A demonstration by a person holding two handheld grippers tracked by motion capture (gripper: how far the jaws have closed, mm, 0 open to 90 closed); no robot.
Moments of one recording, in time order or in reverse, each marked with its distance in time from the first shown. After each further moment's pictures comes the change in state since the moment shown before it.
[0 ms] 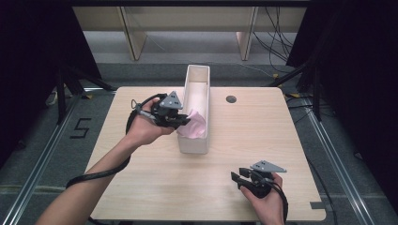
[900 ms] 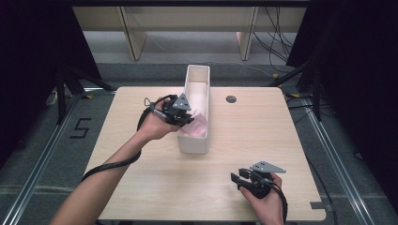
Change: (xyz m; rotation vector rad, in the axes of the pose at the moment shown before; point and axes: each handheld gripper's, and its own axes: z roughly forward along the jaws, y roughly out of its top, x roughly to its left) left arm 0.016 -0.012 0.049 0.078 0.016 0.083; right arm 0.002 -0.002 0.002 0.027 0.015 0.028
